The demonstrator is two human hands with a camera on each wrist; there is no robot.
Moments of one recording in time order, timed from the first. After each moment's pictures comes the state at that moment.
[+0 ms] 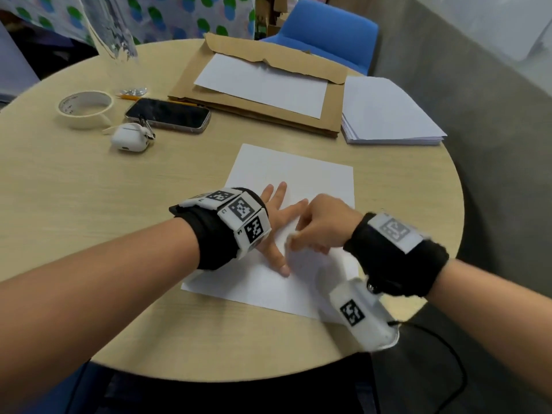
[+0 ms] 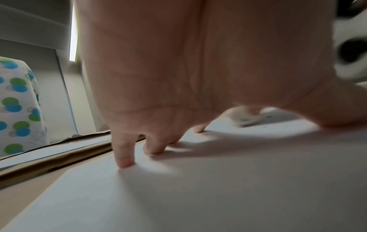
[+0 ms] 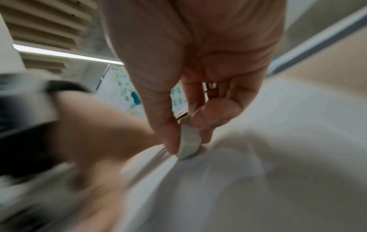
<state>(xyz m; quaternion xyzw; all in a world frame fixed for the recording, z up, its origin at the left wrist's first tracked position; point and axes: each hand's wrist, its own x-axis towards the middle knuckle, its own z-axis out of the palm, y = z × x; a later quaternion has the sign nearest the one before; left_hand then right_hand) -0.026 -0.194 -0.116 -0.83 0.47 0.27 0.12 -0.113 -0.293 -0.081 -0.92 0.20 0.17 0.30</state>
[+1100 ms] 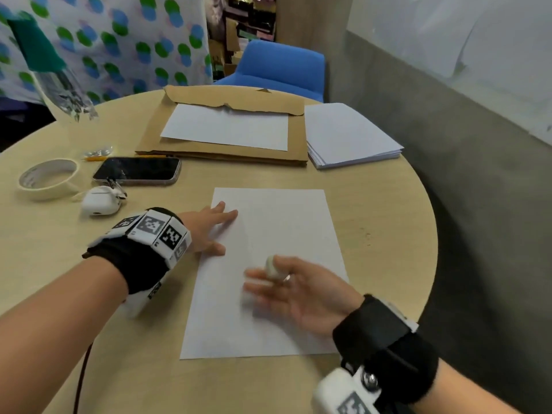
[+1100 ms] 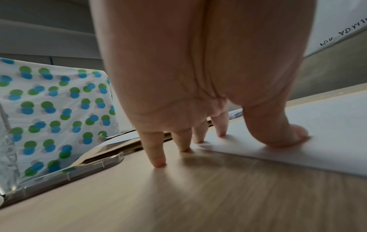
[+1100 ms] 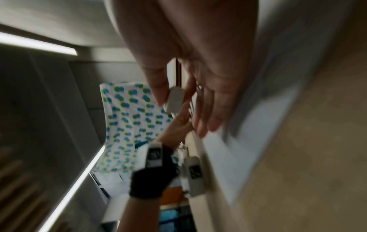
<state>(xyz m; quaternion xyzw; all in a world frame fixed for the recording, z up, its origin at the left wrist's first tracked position) 0.047 -0.161 -0.095 -0.86 0.41 0.28 0.08 -0.146 -0.261 -0.105 -0.34 0.28 0.09 0.89</state>
